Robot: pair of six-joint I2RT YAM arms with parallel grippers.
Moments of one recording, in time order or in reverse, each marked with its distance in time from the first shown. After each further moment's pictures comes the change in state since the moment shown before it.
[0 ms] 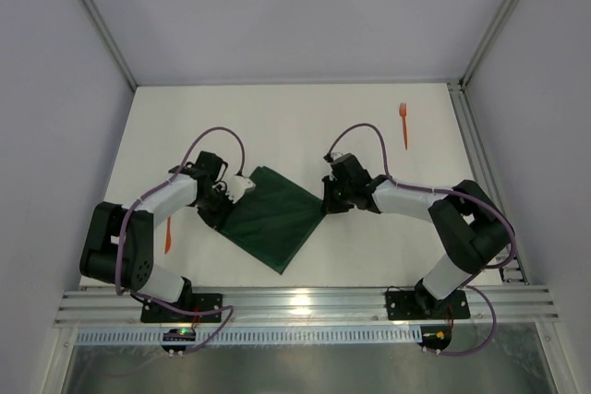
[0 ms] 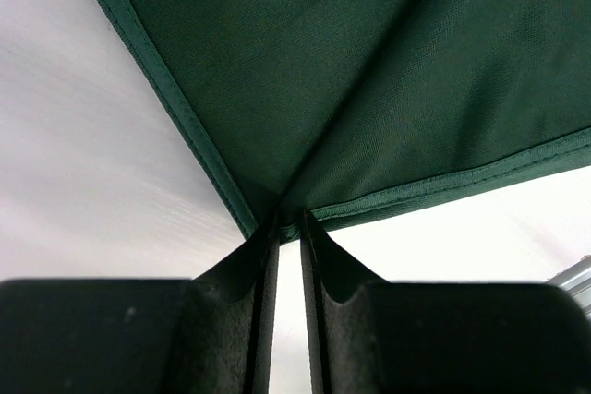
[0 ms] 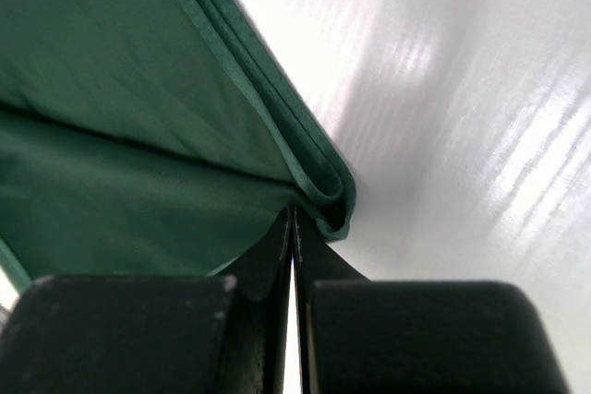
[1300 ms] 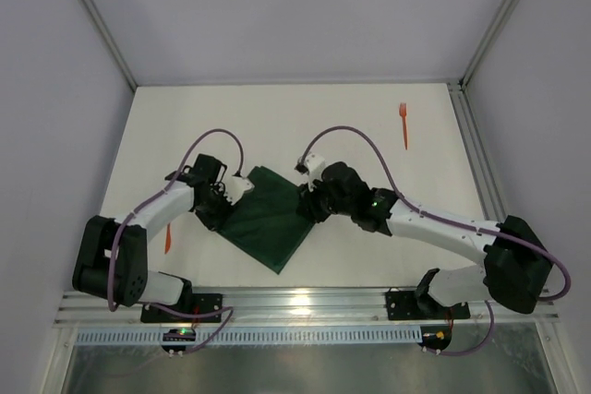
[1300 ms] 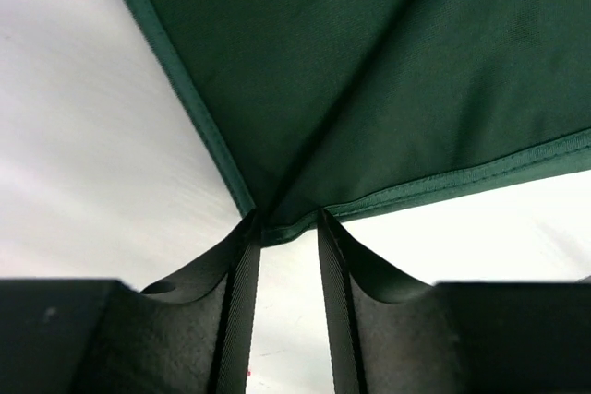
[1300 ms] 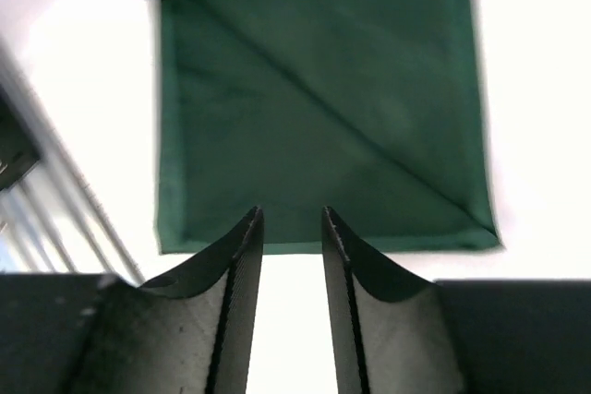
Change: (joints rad) left arm -0.021 -0.081 -0.042 0.025 -0.059 -0.010; right arm 0.215 -0.277 0.033 -0.042 0.053 -0.257
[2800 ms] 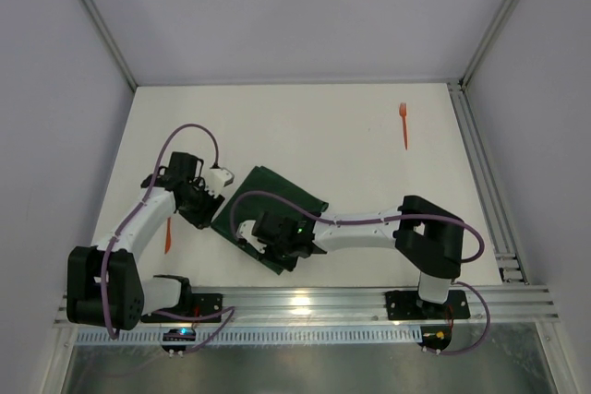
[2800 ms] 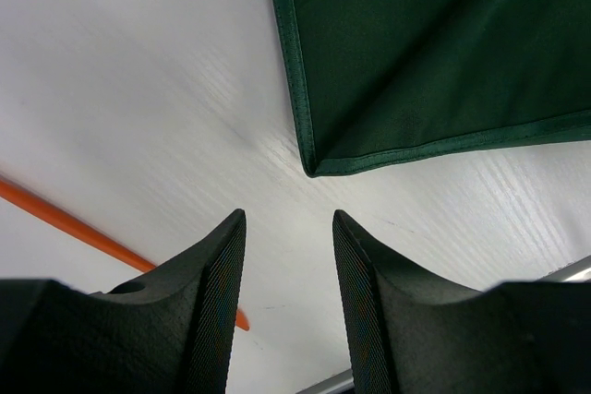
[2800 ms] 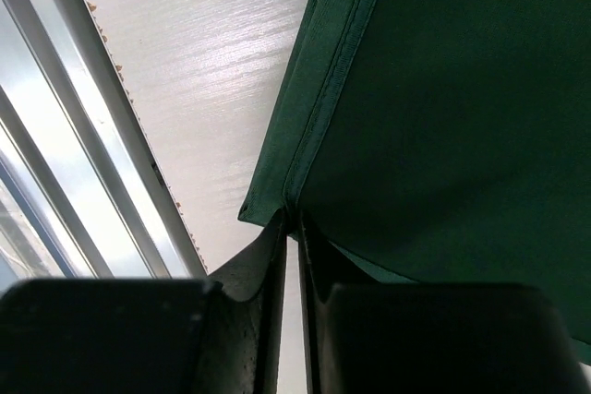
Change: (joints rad) left arm 0.155 -0.160 0.002 -0.072 0.017 -0.025; right arm 0.409 0.458 0.299 -0.300 0.016 -0.236
